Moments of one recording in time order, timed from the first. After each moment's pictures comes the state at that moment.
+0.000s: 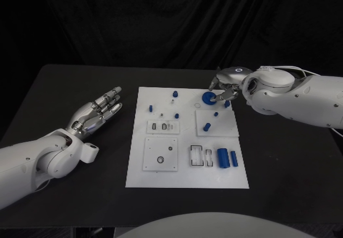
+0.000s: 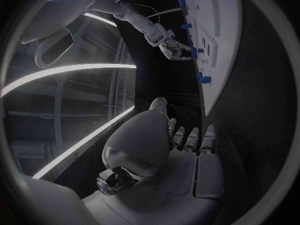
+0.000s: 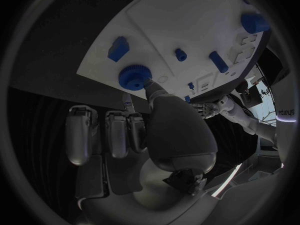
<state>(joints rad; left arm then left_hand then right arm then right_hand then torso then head) 1.18 -0.92 -0.21 1.41 -0.31 -0.07 0.68 1.53 0.26 -0.22 0.28 0.56 0.21 -0.05 0.02 0.03 0.01 0.00 0.01 0.00 0.00 0.12 0.00 0.00 0.17 0.03 0.23 0.01 0.01 1.45 -0.91 -0.25 1.43 -1.61 -0.19 -0.18 1.30 -0.06 0.15 0.18 0.17 0.84 0.11 0.07 0.19 1.46 0.01 1.57 1.31 1.46 -0.05 1.54 1.31 0.05 1.46 0.06 1.45 1.31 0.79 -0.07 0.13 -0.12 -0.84</state>
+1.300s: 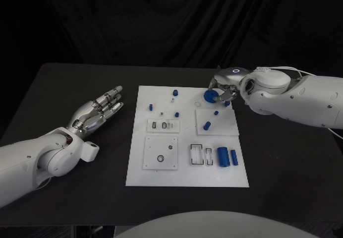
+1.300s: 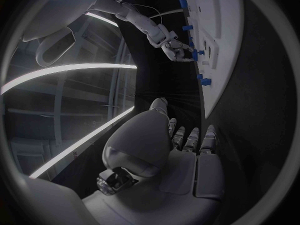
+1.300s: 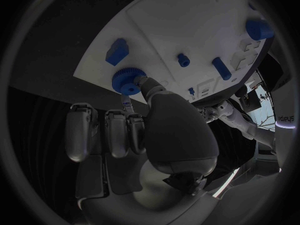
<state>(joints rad) 1.18 -0.92 -0.21 1.40 -0.31 -0.04 0.68 1.53 0.26 -0.21 0.28 0.56 0.21 -0.05 0.02 0.03 0.01 0.01 0.01 0.00 0.00 0.12 0.00 0.00 0.17 0.03 0.23 0.02 0.01 1.43 -0.89 -0.24 1.41 -1.65 -0.19 -0.17 1.38 -0.09 0.25 0.05 0.53 0.92 0.12 0.11 0.24 1.47 0.01 1.57 1.31 1.47 -0.06 1.49 1.31 0.05 1.45 0.05 1.41 1.31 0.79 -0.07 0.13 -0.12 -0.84</state>
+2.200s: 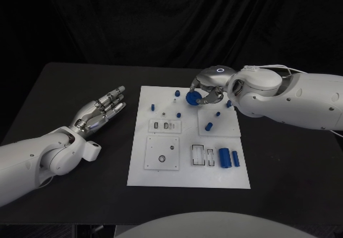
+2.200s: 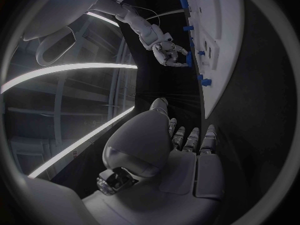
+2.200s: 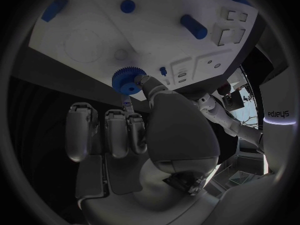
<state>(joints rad) 1.18 -0.92 -0.21 1.40 -0.31 -0.04 0.68 1.54 0.26 -0.21 0.28 0.56 0.21 -0.05 0.02 0.03 0.01 0.01 0.01 0.00 0.00 0.13 0.00 0.00 0.17 0.03 0.24 0.02 0.01 1.48 -0.85 -0.25 1.56 -1.67 -0.21 -0.16 1.34 -0.10 0.26 0.05 0.55 0.92 0.12 0.13 0.24 1.47 0.01 1.57 1.31 1.47 -0.06 1.49 1.31 0.05 1.45 0.05 1.41 1.31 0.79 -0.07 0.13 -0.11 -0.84</state>
